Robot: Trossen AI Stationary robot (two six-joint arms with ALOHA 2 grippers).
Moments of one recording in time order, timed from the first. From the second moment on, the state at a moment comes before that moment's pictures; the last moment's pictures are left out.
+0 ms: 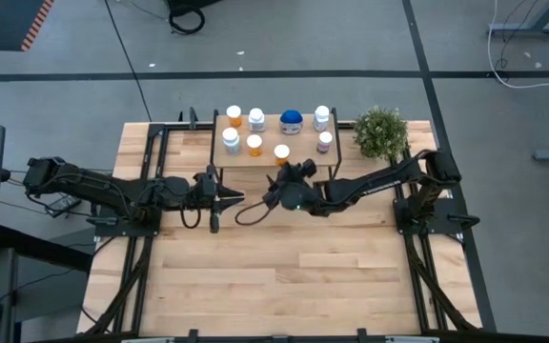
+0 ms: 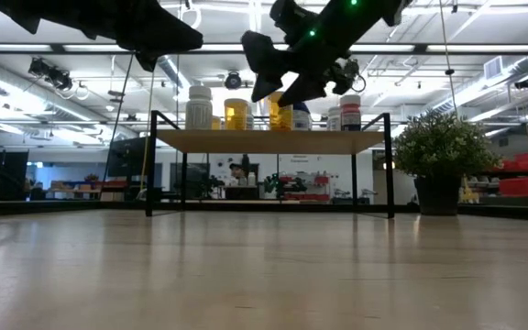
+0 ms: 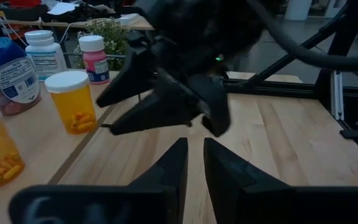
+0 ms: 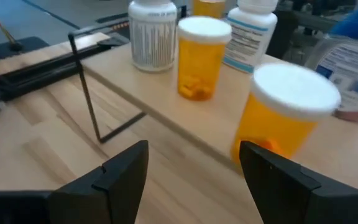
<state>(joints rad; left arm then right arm) -0.13 0.97 0.51 0.28 -0.28 -0.07 0.10 1.76 1.19 -0.03 0.90 0.47</state>
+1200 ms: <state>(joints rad) -0.13 0.97 0.51 0.26 -0.28 -0.07 -0.01 1.76 1.18 0.03 0.89 0.45</state>
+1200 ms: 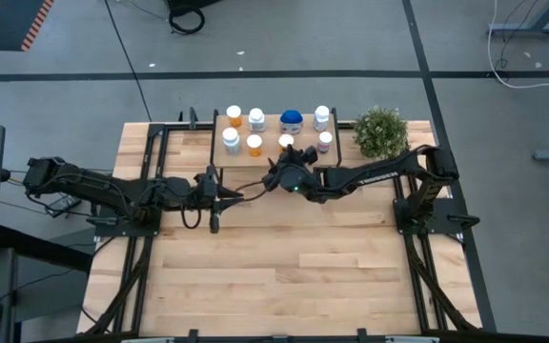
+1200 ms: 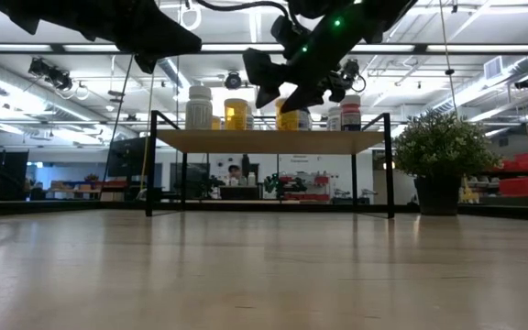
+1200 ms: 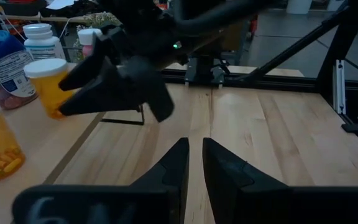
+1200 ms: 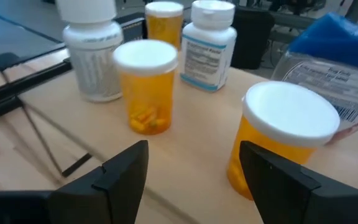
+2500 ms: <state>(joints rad) -0.04 0.90 0.73 0.10 -0.04 -0.02 0.15 1.31 1.18 -0.25 0.39 0.03</state>
